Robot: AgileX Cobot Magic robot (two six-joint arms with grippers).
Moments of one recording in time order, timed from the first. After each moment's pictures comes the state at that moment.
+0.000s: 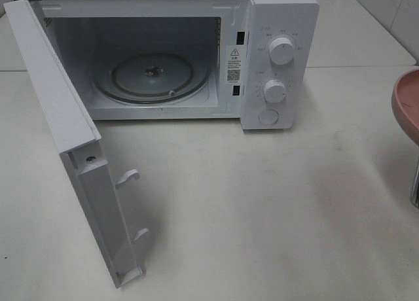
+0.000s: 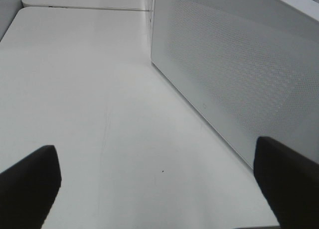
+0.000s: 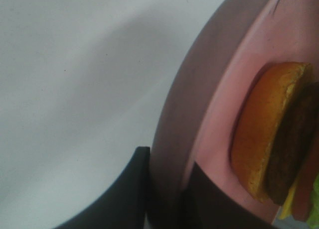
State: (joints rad) left arm 0.00 0.00 -0.50 -0.07 1.05 0.05; right arm 0.63 0.95 -0.36 -1.01 0.83 0.11
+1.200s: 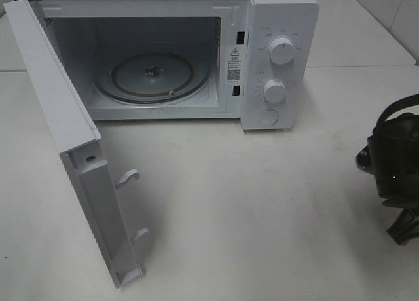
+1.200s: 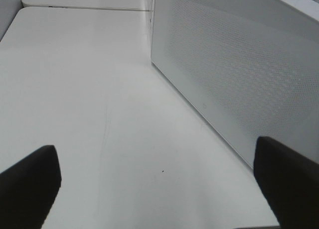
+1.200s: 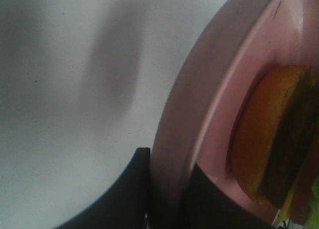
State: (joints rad) left arm 0.00 0.00 -0.50 -0.07 1.05 0.05; right arm 0.63 1.66 -0.55 -0.99 1.07 1.05
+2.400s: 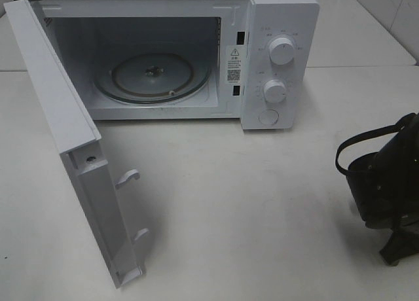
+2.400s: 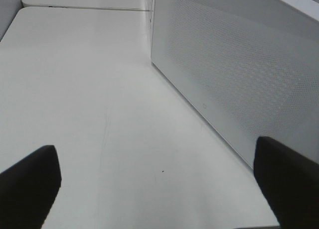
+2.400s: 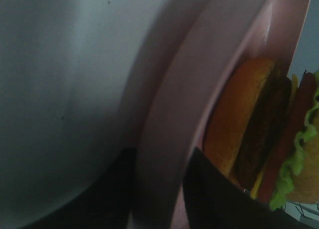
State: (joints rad) left arm 0.00 0.00 -0.50 -0.07 1.05 0.05; right arm 0.50 1.98 -0.56 -1.13 0.92 1.23
